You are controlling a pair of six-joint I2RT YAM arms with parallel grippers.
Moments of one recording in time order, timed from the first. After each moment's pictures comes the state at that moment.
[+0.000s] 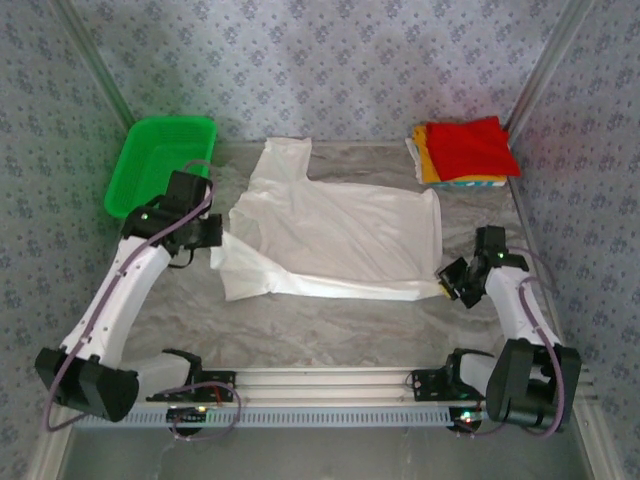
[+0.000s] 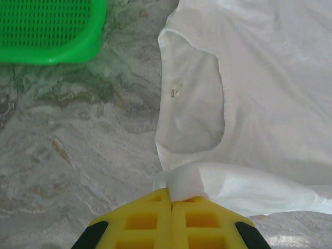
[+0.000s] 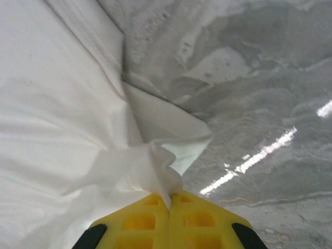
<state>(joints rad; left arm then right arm) -0.30 1.23 1.29 -1.07 -0.16 -0.23 -0.17 1.15 0.72 -0.86 -0.26 0.75</state>
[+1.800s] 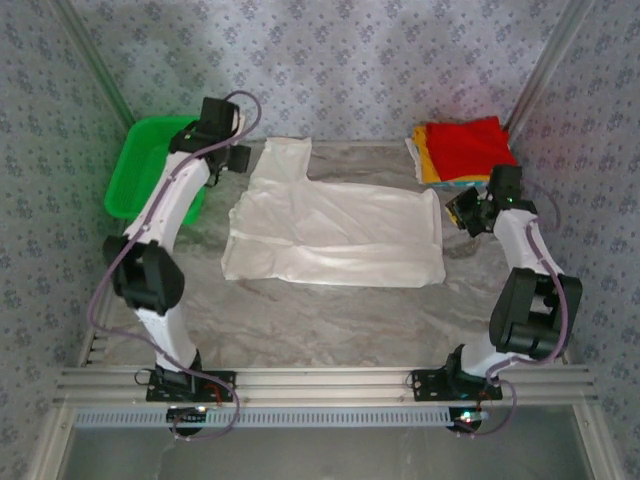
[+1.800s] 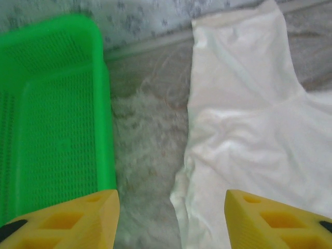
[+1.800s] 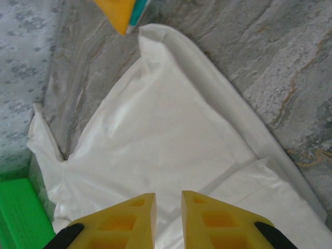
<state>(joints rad) -0.26 1.80 1.82 -0.87 -0.20 0.02 -0.20 1.50 1.11 -0.56 -0.39 0.80</state>
